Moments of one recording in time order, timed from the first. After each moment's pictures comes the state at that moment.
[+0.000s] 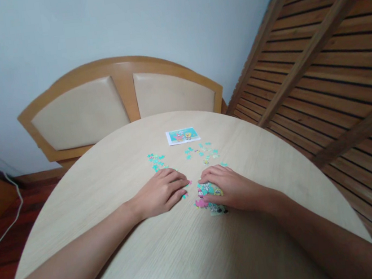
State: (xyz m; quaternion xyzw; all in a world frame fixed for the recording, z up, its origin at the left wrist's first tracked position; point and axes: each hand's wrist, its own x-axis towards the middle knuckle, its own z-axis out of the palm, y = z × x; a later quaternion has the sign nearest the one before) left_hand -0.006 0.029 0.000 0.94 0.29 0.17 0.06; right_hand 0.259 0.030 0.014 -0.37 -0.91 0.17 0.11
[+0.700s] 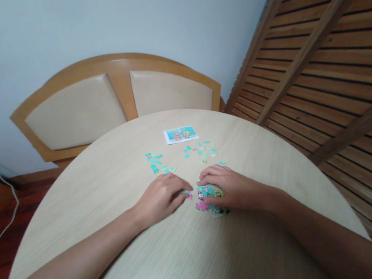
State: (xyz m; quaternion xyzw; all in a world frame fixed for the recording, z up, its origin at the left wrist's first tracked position) left_hand 0.004 0.017 -0.002 0.90 0.33 0.22 0.15; right_hand 0.264 0.030 0.015 -0.34 -0.92 0.18 0.12
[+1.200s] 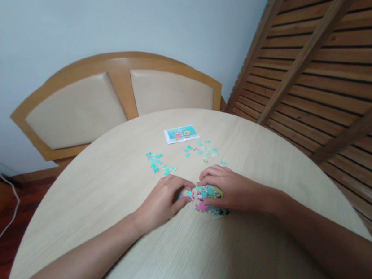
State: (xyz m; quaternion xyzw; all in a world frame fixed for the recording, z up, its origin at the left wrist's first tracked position) left_hand 0.011 0.009 -0.008 0.86 0.37 0.26 0.24; right_hand 0.261 0.029 0.014 -0.33 -0.92 0.18 0.13
